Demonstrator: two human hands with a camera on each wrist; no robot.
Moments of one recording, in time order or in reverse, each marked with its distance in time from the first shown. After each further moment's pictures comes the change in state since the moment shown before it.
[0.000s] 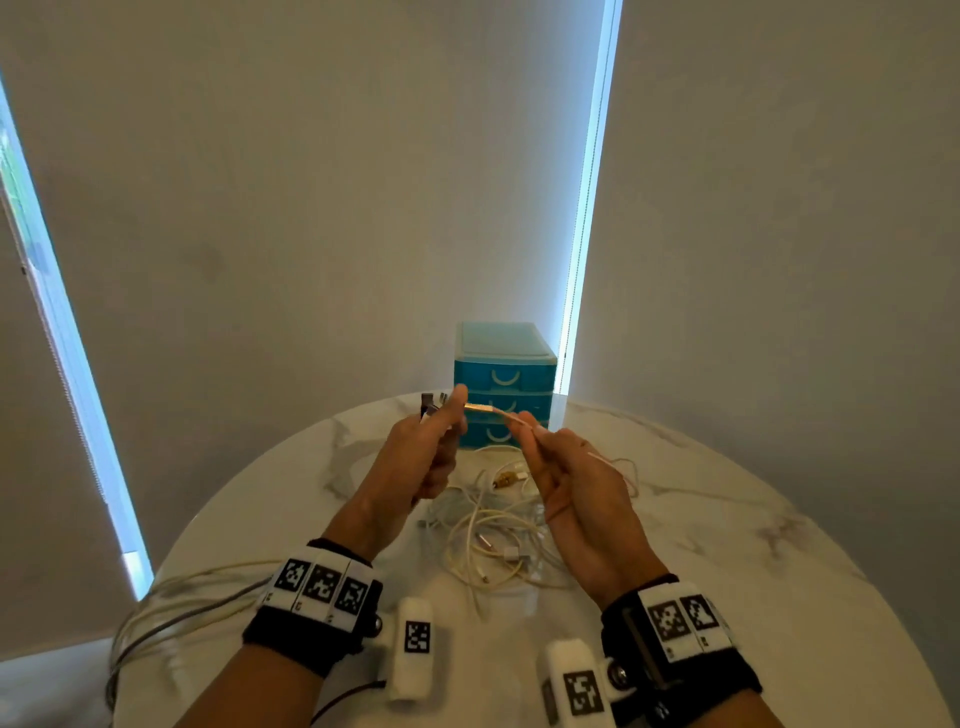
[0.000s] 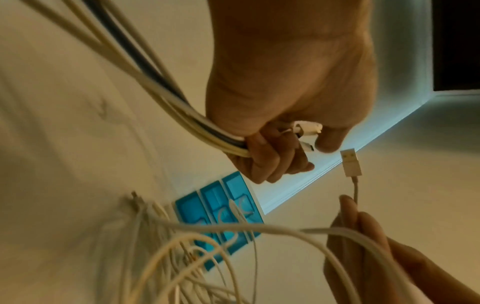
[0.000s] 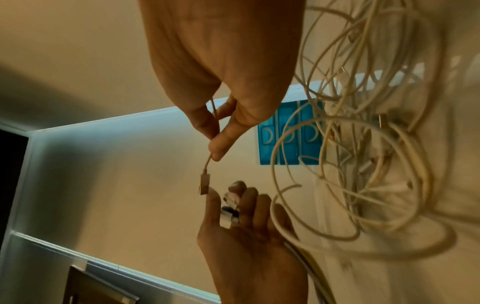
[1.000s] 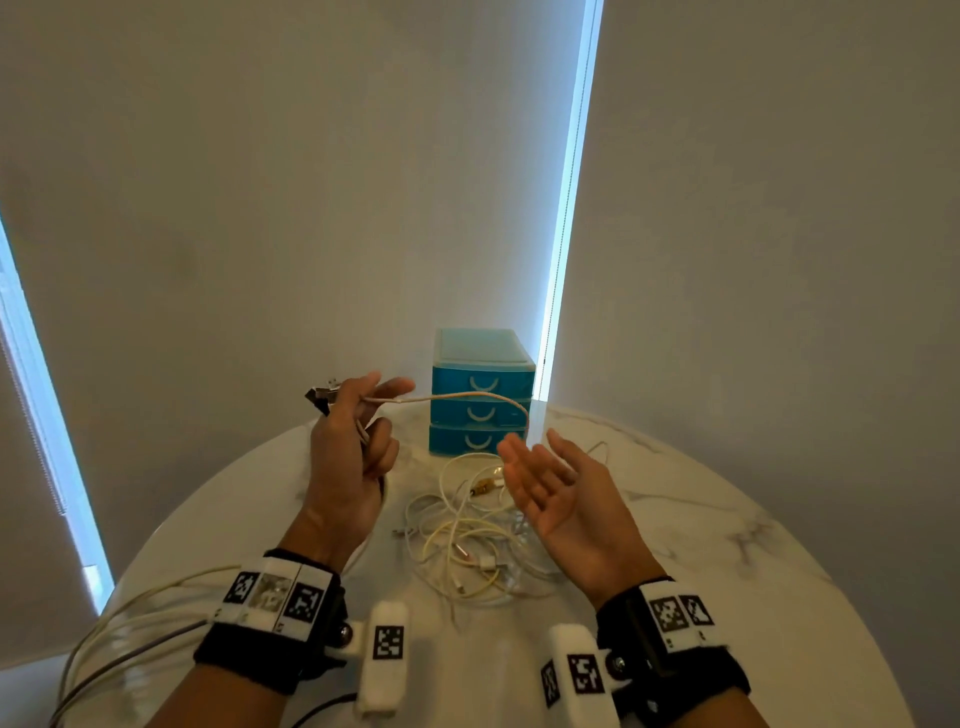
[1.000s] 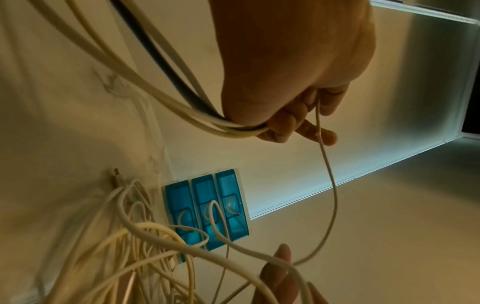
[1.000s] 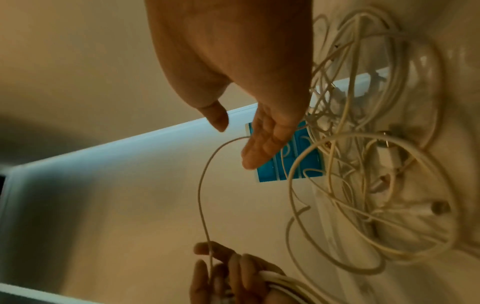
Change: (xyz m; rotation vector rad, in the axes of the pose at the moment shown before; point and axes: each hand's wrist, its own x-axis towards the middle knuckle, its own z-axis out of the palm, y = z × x) left_hand -0.003 0.019 -0.008 -0.558 0.188 0.228; right_hand 0.008 -0.014 -0.020 0.029 0.121 0.192
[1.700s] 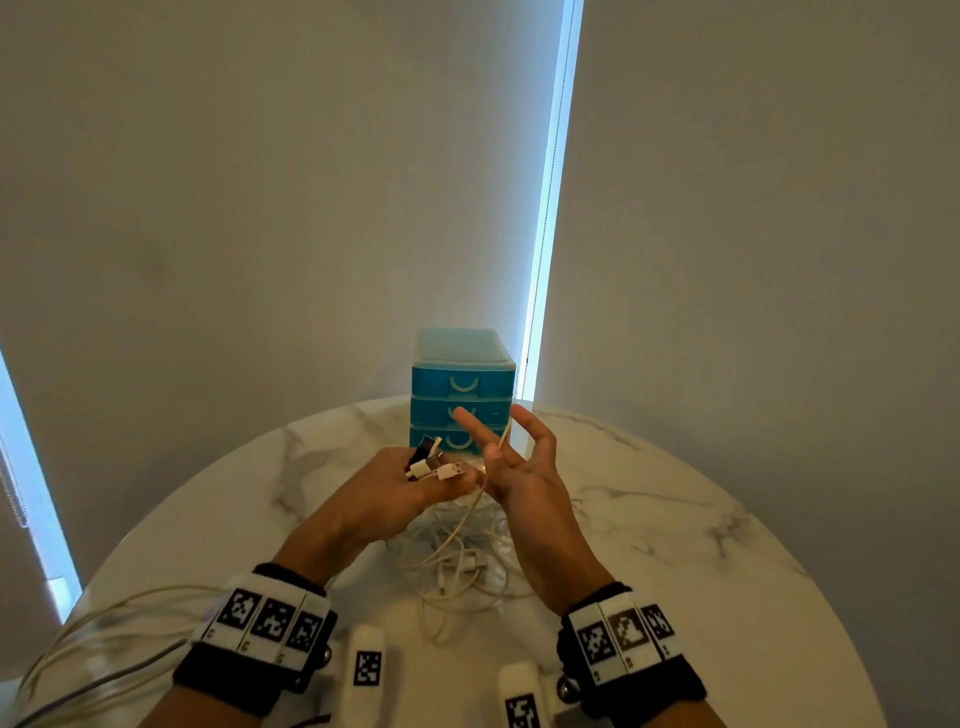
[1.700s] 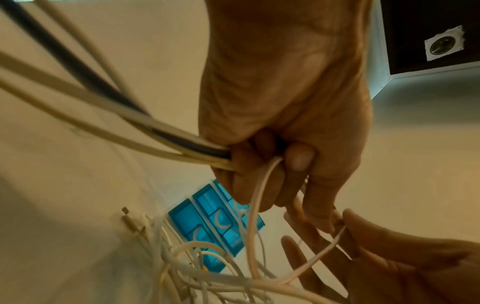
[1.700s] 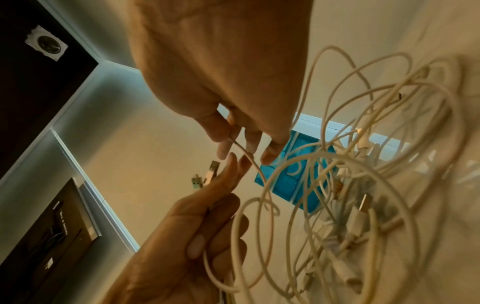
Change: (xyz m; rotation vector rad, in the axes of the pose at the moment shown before) left_hand -0.018 -0.024 0.013 0.938 -0.438 -0.191; right_hand -0.004 0.019 0.015 -0.712 -0.122 -0.341
